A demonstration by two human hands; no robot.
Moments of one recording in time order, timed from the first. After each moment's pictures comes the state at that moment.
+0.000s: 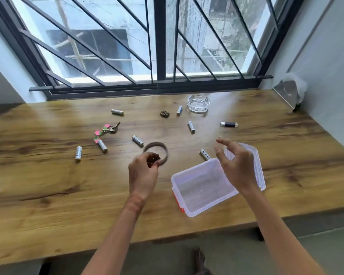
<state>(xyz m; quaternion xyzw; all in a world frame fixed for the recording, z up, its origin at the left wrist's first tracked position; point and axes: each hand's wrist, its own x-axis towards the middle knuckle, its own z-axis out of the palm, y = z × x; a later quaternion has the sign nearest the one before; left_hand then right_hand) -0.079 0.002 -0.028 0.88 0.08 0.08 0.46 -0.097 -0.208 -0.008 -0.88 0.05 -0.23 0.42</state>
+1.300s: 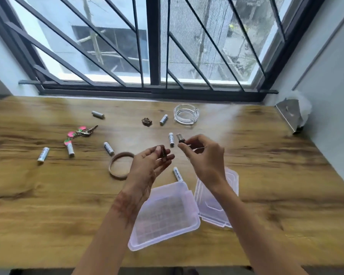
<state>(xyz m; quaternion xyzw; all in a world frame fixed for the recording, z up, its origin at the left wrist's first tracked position) -0.037 -0.116 0.009 0.49 0.19 -0.06 0.85 -0.018 -0.250 0.008 -0.85 -0.03 -0.17 0.49</state>
